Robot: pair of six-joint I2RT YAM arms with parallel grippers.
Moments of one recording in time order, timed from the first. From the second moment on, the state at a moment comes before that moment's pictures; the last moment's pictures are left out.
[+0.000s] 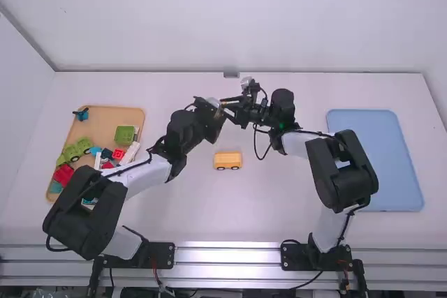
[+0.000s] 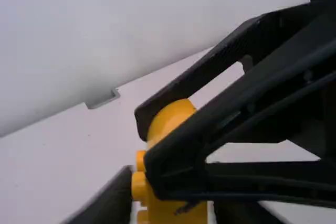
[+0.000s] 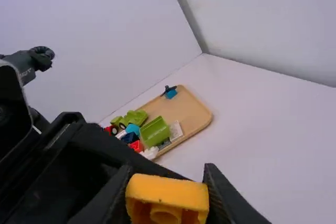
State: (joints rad) left arm -0.42 1.54 0.67 0.60 0.15 0.07; right arm 0.34 1.92 0.92 0.92 -0.96 0.40
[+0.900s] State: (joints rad) left arm -0.18 1.60 0.80 0.40 1.12 0.23; right arm 0.28 1.92 1.17 0.46 -1.55 -0.16
